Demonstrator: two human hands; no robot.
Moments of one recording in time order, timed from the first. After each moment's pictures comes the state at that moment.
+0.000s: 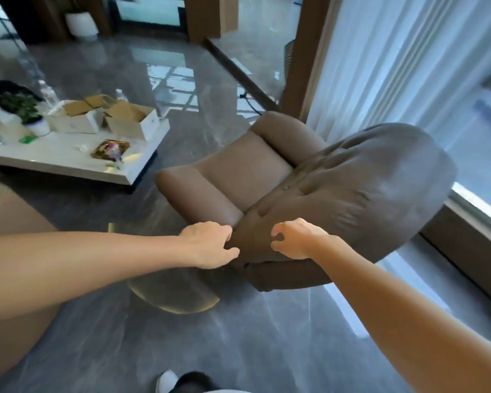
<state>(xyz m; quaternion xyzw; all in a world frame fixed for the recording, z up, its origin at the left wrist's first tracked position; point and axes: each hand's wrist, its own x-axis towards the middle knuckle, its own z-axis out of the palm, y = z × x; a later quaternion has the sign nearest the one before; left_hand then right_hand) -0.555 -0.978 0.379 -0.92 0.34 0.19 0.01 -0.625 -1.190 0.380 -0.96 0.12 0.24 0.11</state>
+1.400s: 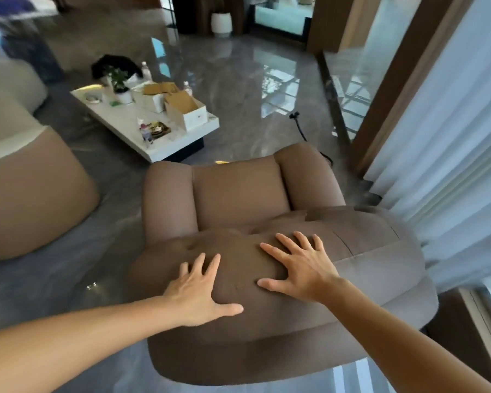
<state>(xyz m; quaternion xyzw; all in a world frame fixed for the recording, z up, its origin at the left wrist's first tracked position) -0.570 -1.452 0.336 -0.96 -0.06 0.26 -0.11 -0.489 -1.697 0.341 -0.95 -0.28 0.13 0.01</state>
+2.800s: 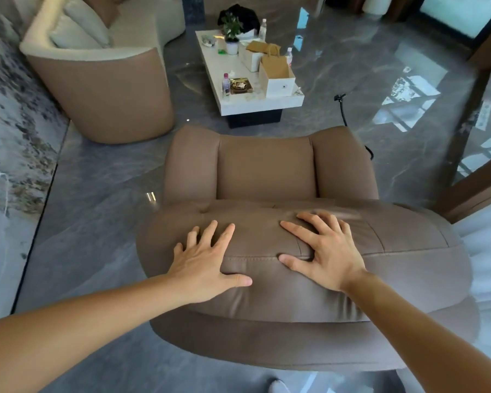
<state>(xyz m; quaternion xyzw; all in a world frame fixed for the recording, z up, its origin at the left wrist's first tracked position) -0.532 -1.705 0.315 -0.93 -0.28 0.17 -0.19 -0.339 -1.890 0.317 -0.86 -0.49 0.04 0.10</state>
